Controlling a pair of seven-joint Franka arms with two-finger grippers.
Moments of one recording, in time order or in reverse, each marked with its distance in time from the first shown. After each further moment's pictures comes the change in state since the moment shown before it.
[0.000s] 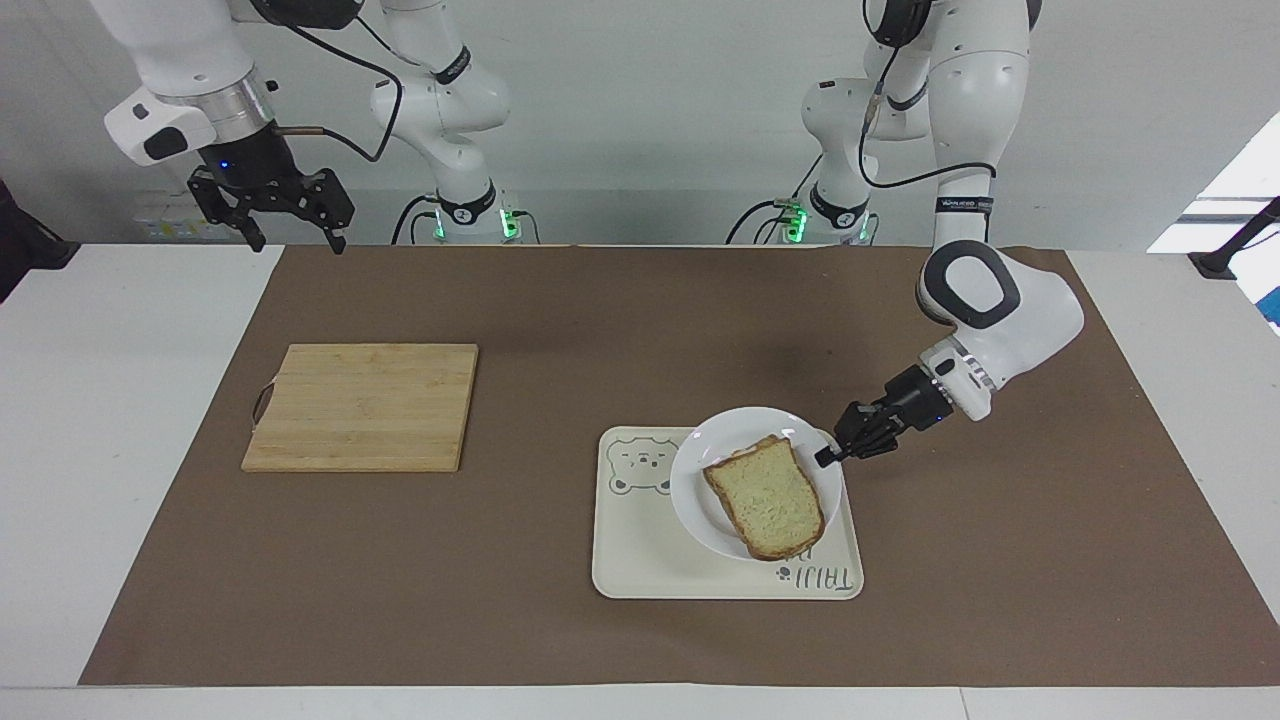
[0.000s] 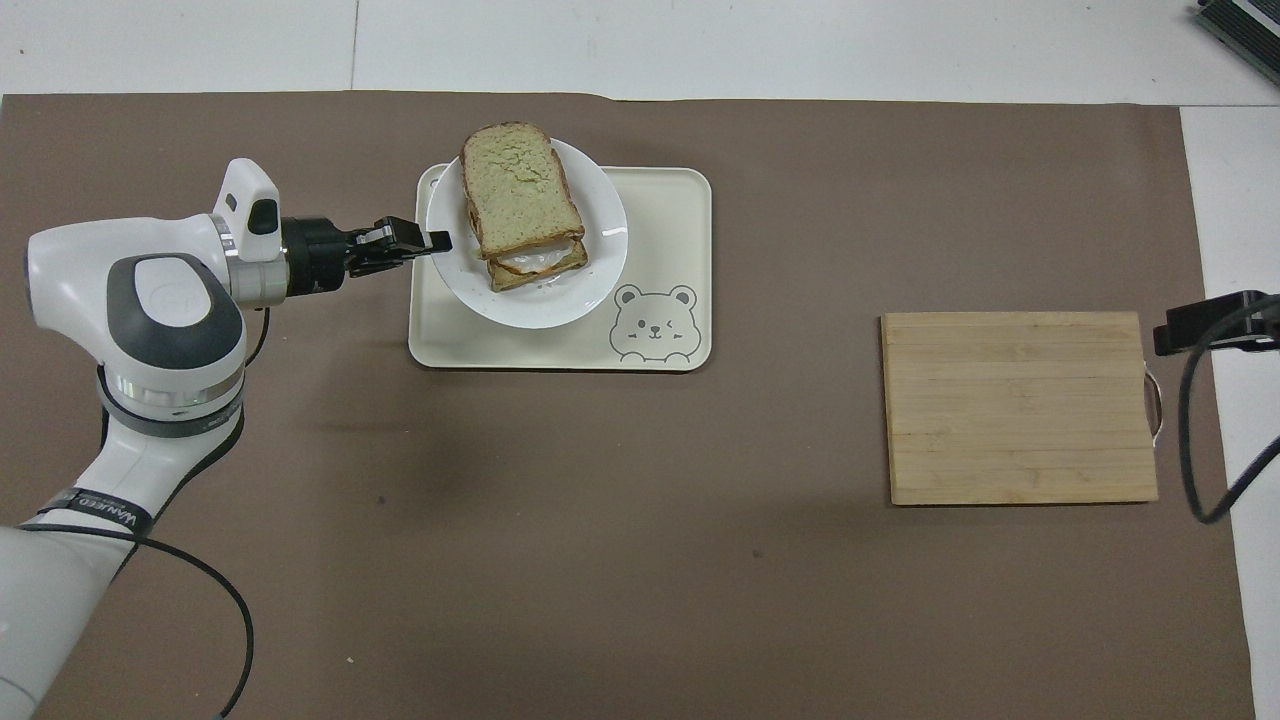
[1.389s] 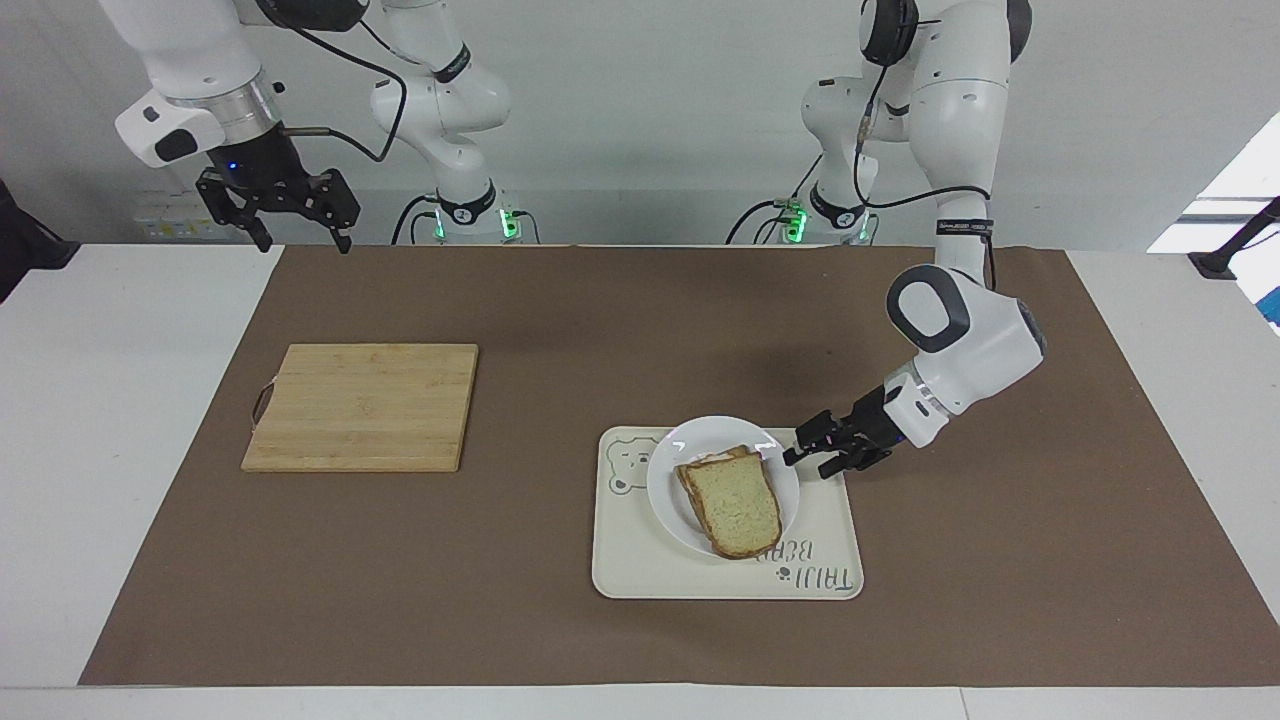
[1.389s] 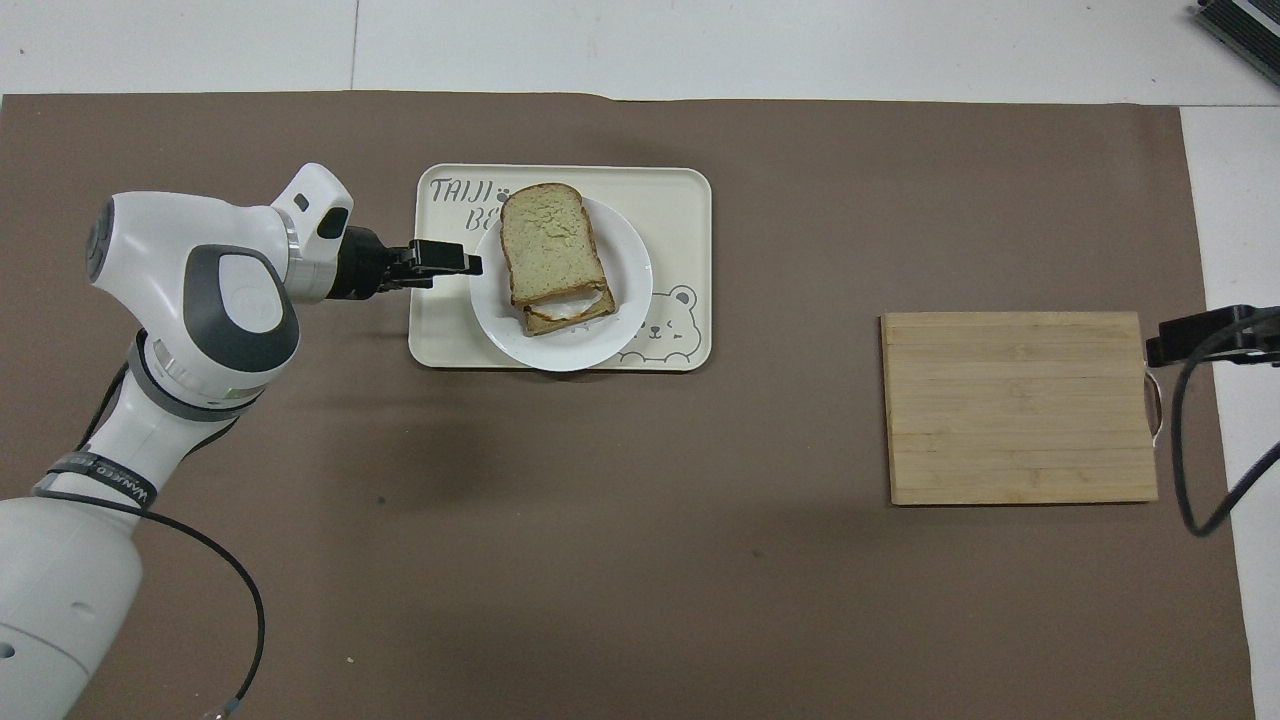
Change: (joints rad) left arm -0.065 0.032 0.024 0.037 0.327 0.005 -0.141; right arm 0.001 -0.025 0.001 -0.045 -0.002 0.016 -0.003
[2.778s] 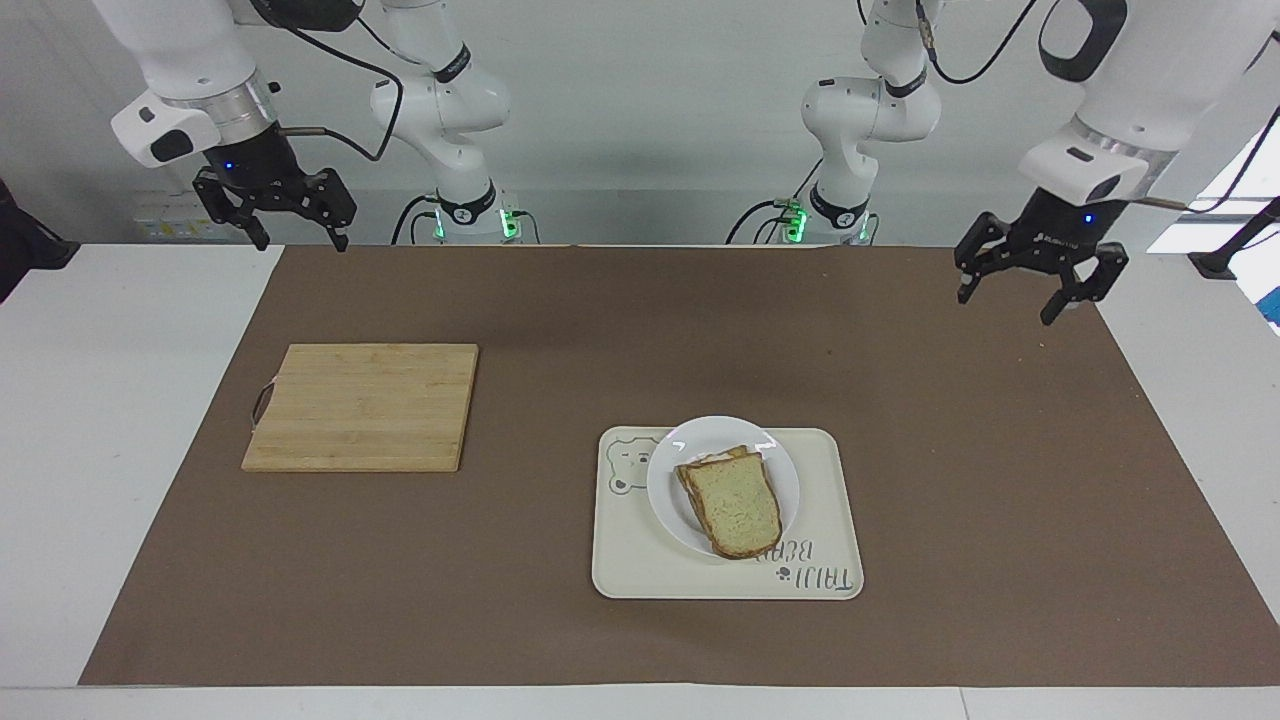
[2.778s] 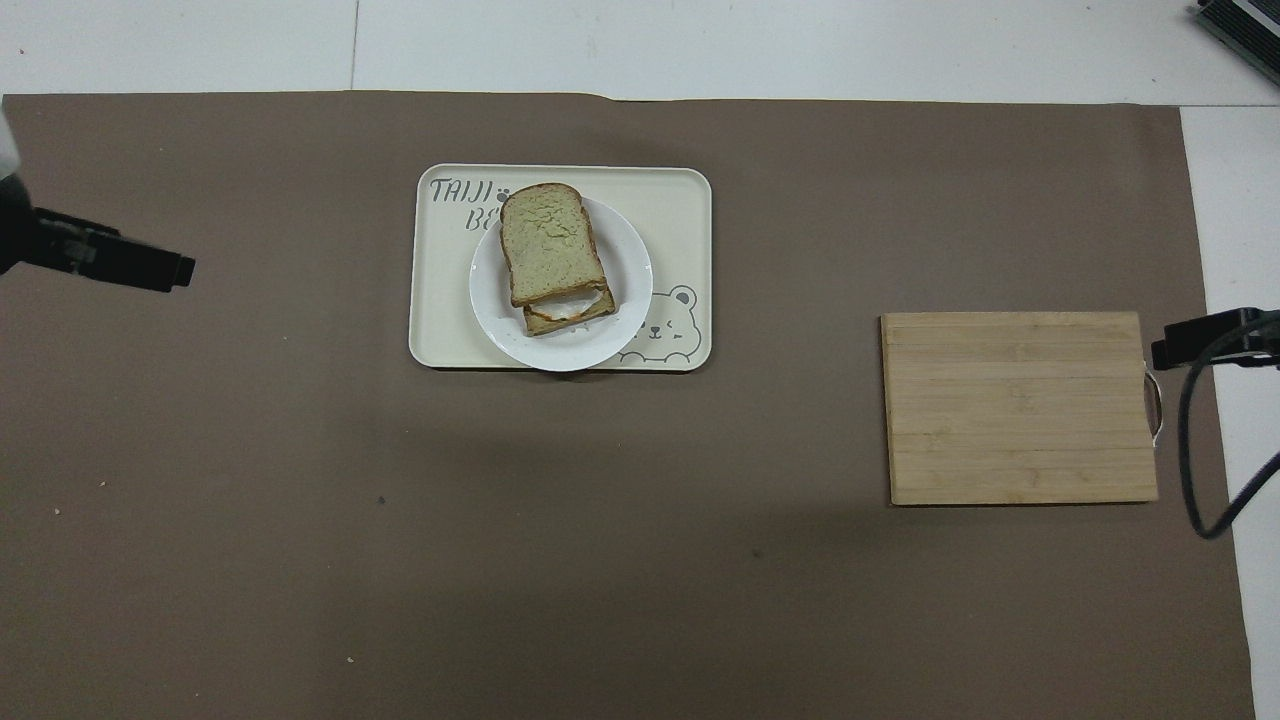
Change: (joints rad) left arm 0.002 -0.401 0.118 0.310 0.750 -0.675 -0.089; right arm -0.005 -0.001 0.000 -0.001 0.001 -0.003 -0.005
